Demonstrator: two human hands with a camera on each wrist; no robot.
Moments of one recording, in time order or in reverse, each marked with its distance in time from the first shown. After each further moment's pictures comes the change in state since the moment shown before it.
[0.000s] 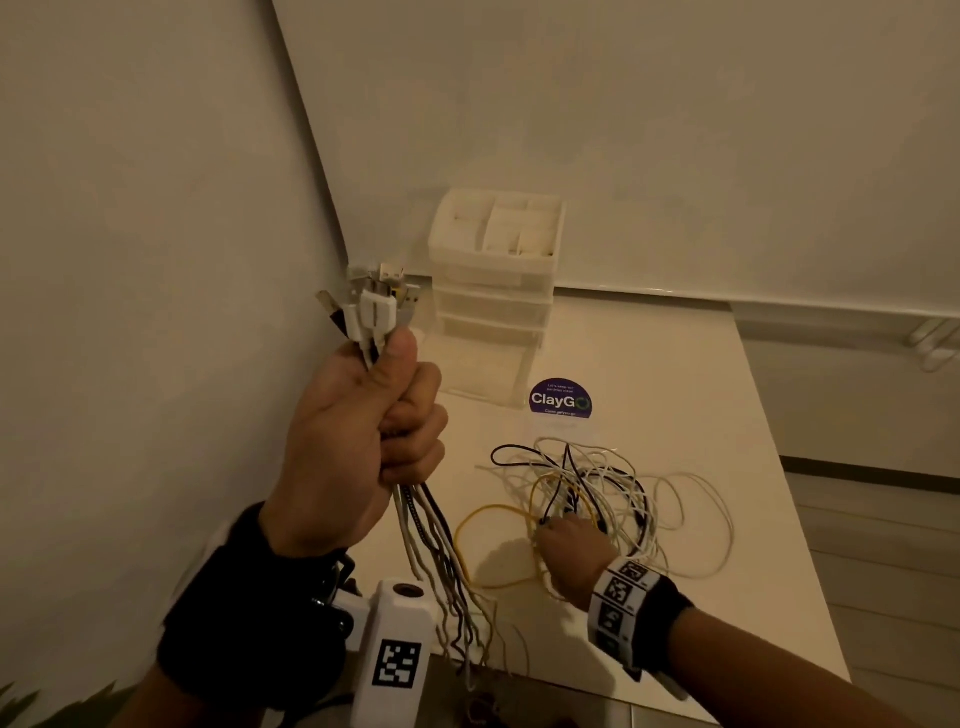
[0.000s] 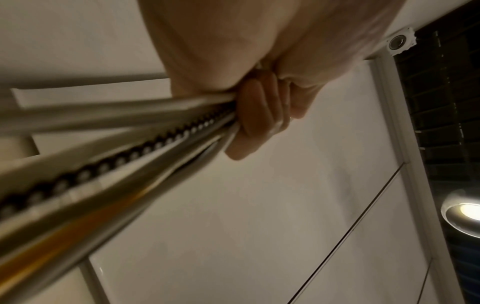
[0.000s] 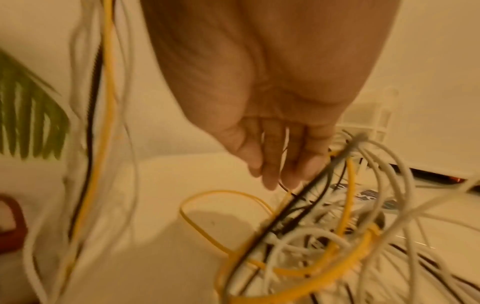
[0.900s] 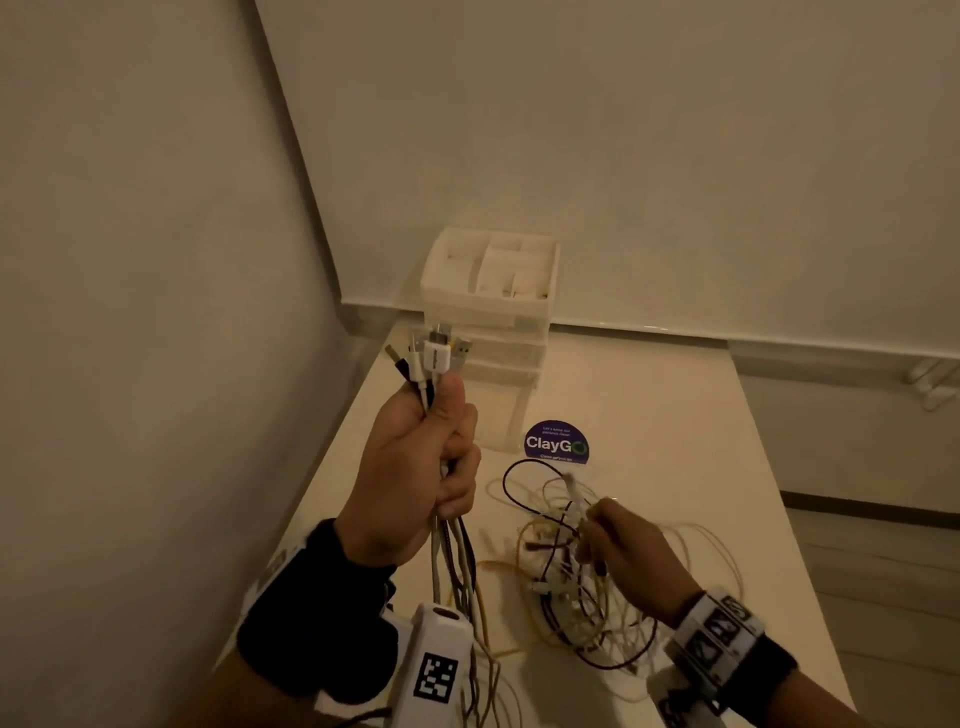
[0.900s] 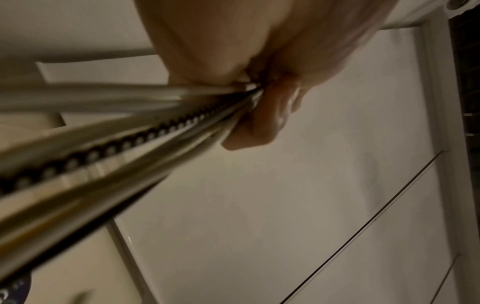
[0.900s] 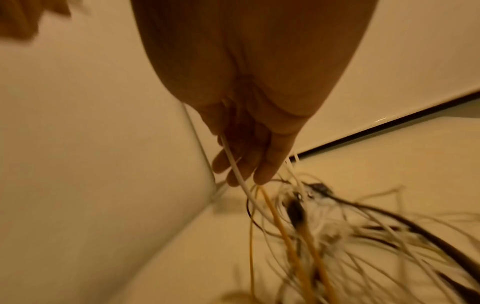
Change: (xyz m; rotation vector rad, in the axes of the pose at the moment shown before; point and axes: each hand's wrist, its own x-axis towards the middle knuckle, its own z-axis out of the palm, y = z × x) left_hand 0.061 -0.042 0.002 0.133 0.124 -0.055; right_hand -0.018 0.080 -0.036 0.894 0.493 0.081
